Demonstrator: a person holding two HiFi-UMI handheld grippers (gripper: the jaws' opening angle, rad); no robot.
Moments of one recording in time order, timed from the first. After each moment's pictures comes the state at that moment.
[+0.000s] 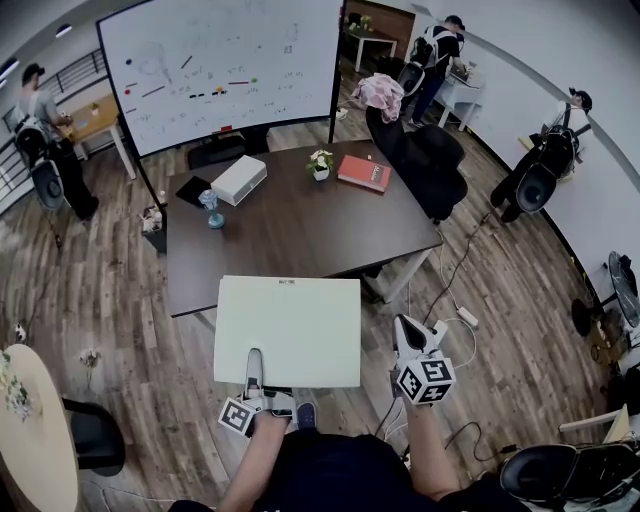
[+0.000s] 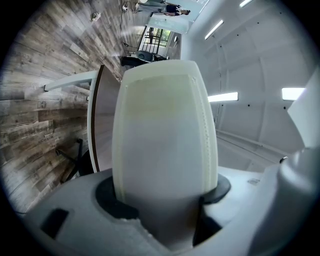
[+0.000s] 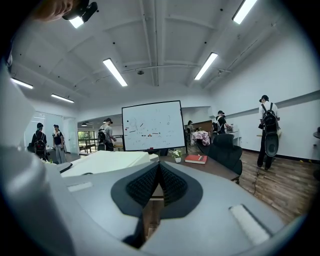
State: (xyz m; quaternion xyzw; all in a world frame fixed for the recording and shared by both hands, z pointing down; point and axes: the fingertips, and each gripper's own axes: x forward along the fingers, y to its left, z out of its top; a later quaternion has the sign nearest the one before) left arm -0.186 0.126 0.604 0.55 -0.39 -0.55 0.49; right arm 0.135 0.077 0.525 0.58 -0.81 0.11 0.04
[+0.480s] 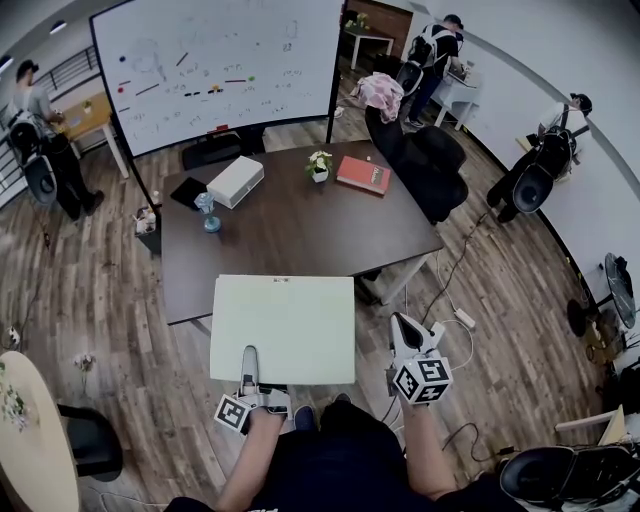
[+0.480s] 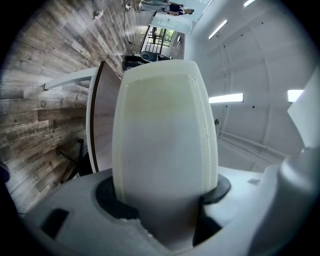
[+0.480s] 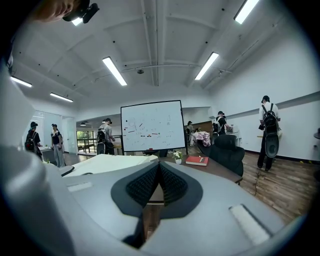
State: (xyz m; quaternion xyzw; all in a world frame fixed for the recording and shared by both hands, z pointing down) left arm -0.210 0.083 0.620 0.54 -0.40 -0.55 0.50; right arm 0.113 0.040 0.524 0.58 -0.81 0.10 0.04
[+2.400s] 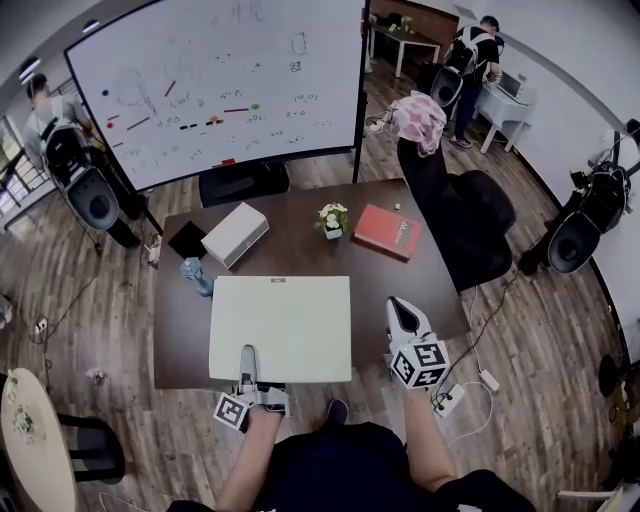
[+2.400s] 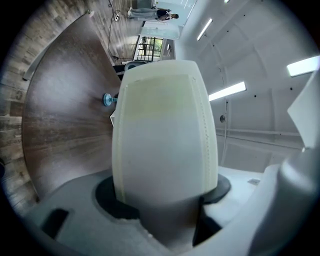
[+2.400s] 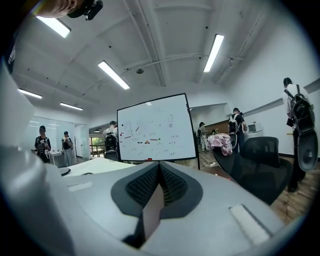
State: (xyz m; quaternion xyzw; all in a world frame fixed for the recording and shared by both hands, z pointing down) left arm -0.138 -0.242 0.617 0.52 -0.46 -0.56 0.44; right arm 0.175 -0.362 0.531 0.50 -0.86 0.09 0.01
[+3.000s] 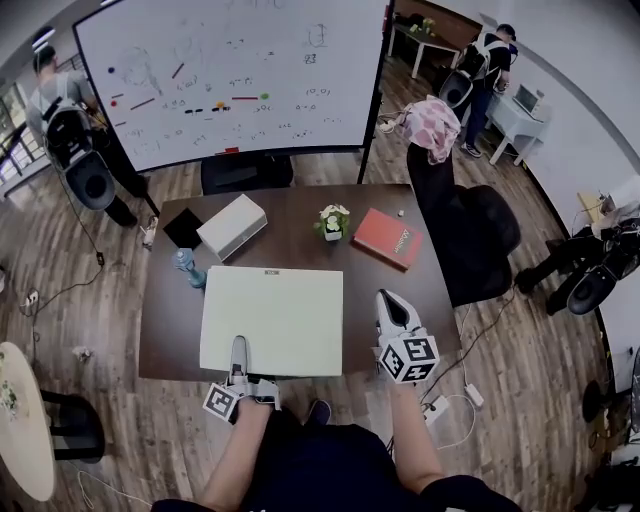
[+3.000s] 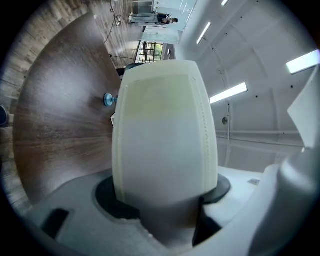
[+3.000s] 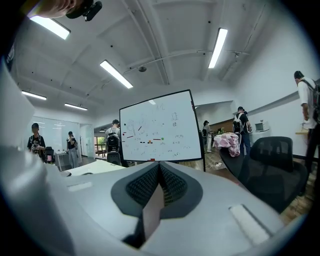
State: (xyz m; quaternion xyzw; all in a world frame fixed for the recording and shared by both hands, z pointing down) left arm -0.138 -0.279 0.626 0.51 -0.48 -0.57 0.43; right arm 0.159 -0.419 0.528 0.47 -0.88 0.09 0.01
